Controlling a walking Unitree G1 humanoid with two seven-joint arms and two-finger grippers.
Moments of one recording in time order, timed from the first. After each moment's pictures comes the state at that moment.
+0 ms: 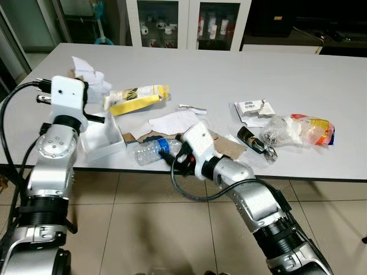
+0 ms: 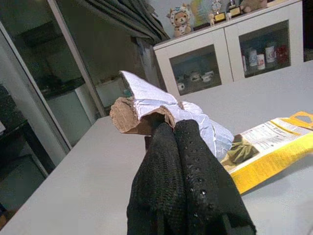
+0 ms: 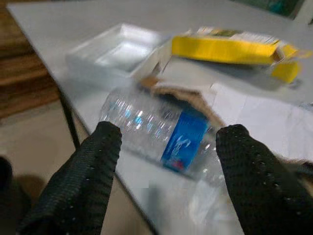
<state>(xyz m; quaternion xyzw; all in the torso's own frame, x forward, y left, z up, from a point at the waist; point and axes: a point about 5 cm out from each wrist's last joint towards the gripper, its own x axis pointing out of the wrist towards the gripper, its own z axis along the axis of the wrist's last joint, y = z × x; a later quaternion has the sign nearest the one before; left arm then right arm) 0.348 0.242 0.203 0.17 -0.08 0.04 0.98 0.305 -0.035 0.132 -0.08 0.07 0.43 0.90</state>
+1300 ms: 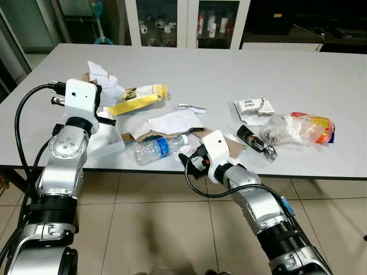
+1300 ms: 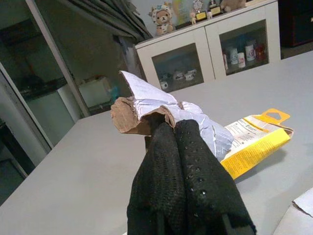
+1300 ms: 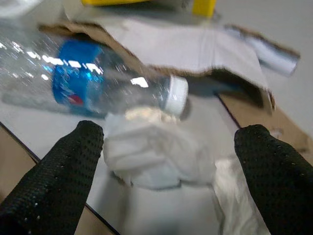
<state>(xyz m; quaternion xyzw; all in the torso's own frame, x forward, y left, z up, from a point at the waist) 0.353 0.227 0.196 0.16 -0.08 0.01 0.98 0.319 -0.072 0.098 -0.07 0.12 0.28 0.95</state>
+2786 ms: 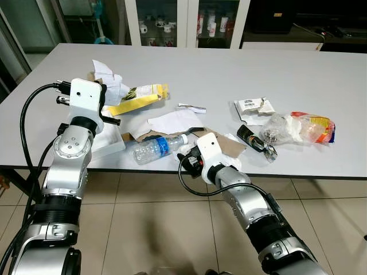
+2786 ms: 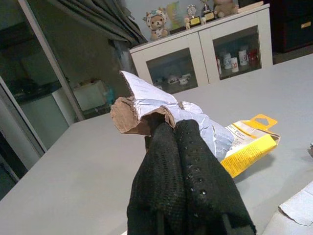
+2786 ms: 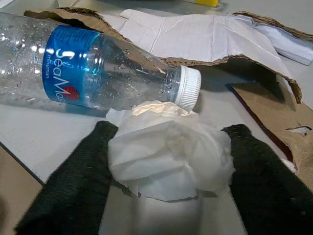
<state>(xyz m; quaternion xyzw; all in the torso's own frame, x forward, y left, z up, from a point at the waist) 0.353 0.218 0.196 0.16 -0.08 0.00 0.98 0.326 -0.056 0.085 -0.06 0.12 0.28 0.95</state>
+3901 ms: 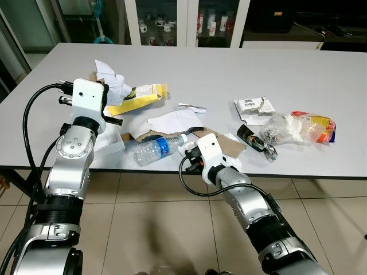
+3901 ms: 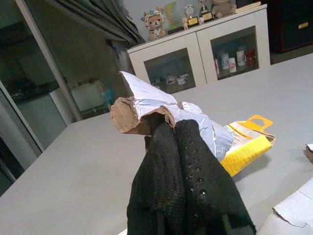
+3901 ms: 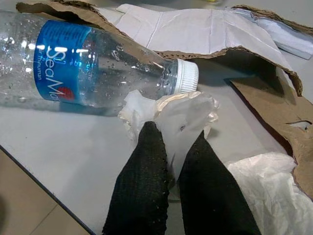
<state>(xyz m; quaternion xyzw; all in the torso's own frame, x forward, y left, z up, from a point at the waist) 0.354 0.214 0.196 0.15 -0.09 -0.01 0.98 0.326 -0.058 0.083 -0.06 0.13 0.28 0.95</state>
